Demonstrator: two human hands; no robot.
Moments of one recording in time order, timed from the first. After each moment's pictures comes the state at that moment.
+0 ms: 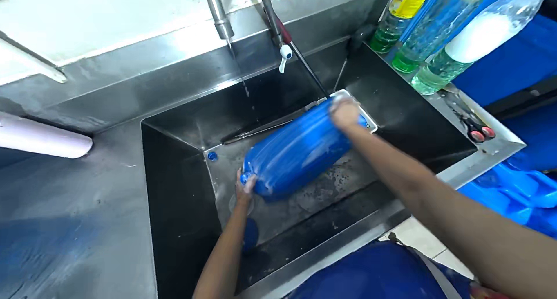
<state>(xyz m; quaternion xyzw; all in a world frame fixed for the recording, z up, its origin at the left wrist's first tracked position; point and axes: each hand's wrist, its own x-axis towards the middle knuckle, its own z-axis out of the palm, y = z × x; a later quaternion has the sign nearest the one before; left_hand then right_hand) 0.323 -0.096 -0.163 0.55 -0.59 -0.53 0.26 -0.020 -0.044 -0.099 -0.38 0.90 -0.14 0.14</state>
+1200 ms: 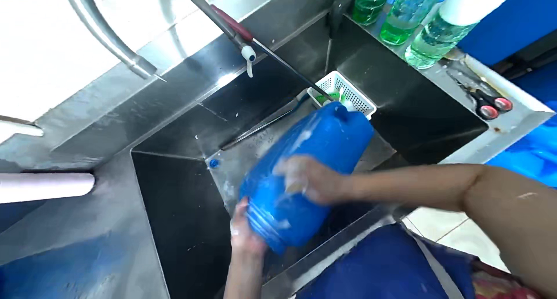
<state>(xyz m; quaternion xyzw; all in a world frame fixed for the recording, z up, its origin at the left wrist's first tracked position) 0.249 -0.004 0.001 0.56 -0.19 -0.72 0.35 0.062 0.051 -0.059 -0.69 0.54 -0.44 0.20</state>
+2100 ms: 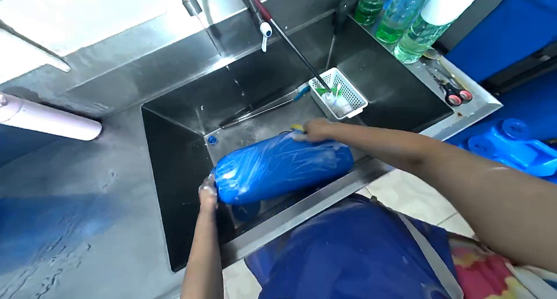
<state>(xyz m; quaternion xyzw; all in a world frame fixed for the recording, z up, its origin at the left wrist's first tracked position) 0.403 -0.063 -0.113 0.68 -0.52 -0.45 0.25 0.040 0.015 -0.090 -0.60 0.70 0.01 0.38</state>
